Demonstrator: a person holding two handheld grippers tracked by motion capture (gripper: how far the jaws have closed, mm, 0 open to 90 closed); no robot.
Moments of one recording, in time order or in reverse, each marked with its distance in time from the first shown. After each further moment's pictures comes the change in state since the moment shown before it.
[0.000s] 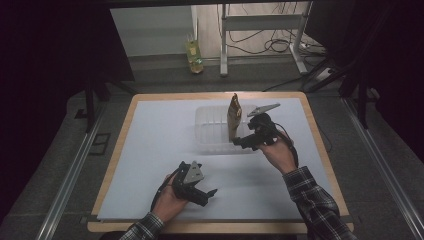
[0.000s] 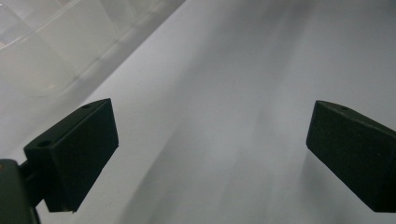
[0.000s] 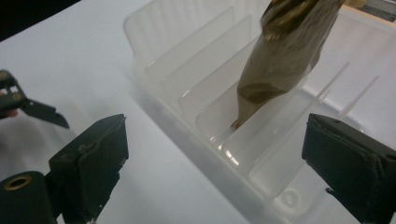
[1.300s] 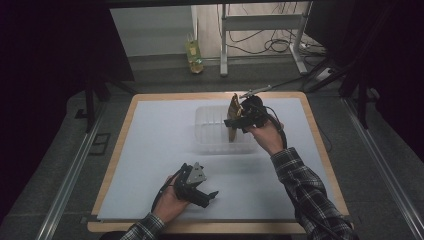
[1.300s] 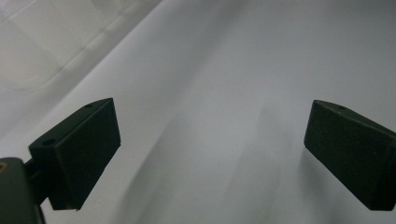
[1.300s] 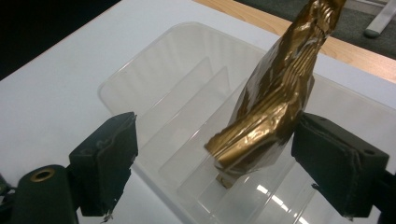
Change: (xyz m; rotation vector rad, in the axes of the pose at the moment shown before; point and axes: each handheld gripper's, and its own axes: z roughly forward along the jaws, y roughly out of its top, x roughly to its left) left arm -0.004 0.001 0.004 0.042 -0.018 -0.003; right arm -0.011 0.050 0.017 -0.023 -0.052 0.075
